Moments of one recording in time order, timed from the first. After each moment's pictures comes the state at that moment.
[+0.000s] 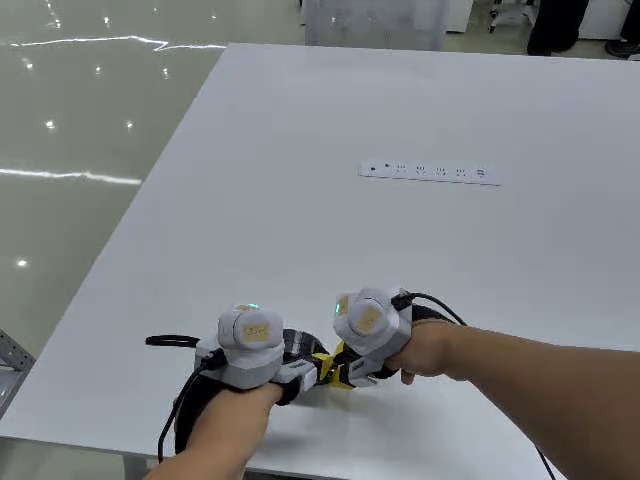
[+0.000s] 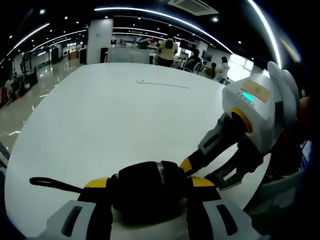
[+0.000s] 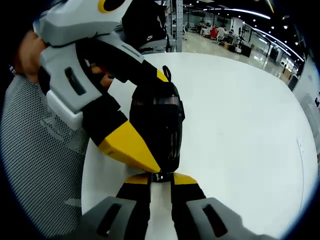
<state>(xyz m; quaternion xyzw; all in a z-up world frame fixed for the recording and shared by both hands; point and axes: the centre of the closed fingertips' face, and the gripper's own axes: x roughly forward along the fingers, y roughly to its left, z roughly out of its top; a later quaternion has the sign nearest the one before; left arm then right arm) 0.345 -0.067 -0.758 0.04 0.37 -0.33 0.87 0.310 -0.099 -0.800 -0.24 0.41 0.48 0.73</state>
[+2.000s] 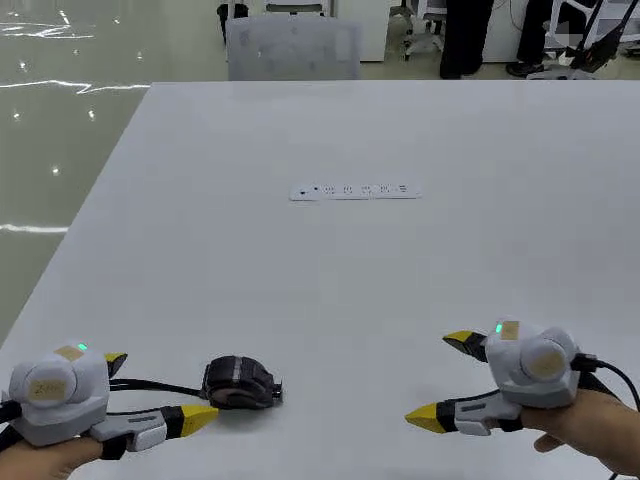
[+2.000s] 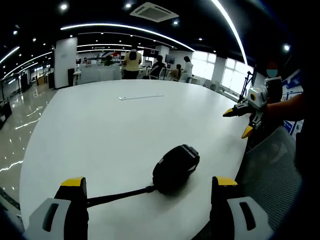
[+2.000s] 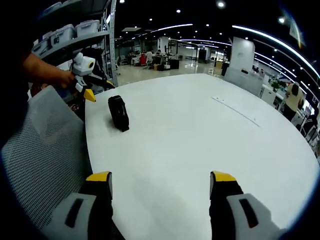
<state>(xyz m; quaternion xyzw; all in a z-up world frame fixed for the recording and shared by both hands) 0.349 0.001 -0.713 0.07 0.29 -0.48 0.83 0.207 -0.290 -0.716 -0.11 0.32 0.24 0.91</state>
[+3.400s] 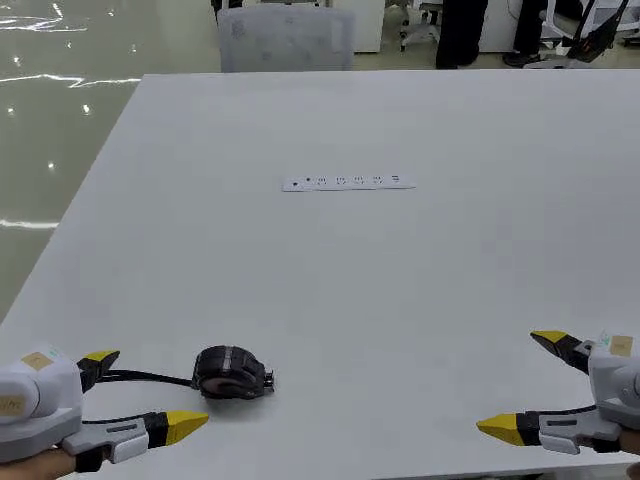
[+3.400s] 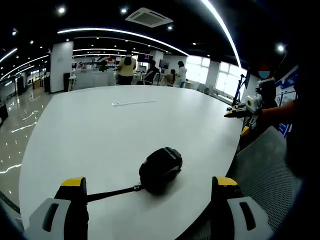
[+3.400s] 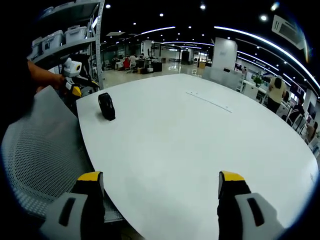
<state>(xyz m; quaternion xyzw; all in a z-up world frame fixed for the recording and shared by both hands) 0.330 0.006 -0.701 0.07 0.27 -0.49 0.83 0.151 -0.358 -0.710 -0.09 0.31 0.18 0.93</state>
